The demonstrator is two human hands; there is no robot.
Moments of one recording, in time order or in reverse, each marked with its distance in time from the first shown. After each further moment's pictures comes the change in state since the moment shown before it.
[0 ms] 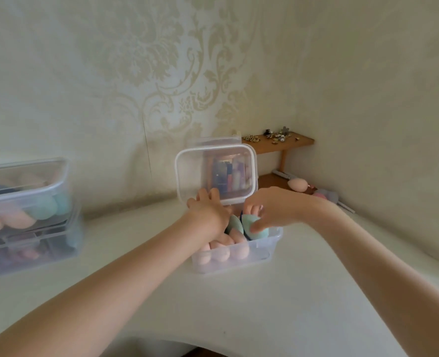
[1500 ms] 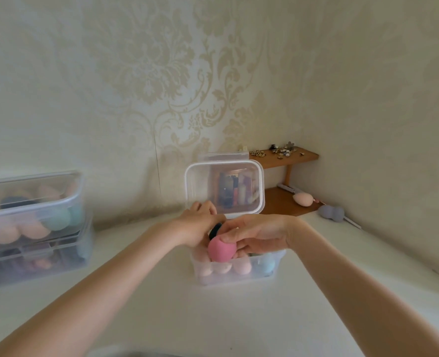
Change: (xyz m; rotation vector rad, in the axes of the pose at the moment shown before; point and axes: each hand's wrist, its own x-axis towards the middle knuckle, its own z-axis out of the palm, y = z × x) left_hand 0.005 -0.052 0.013 -0.259 0.116 0.251; right_hand 0.037 -0.005 0.026 1.129 -0.542 -0.155
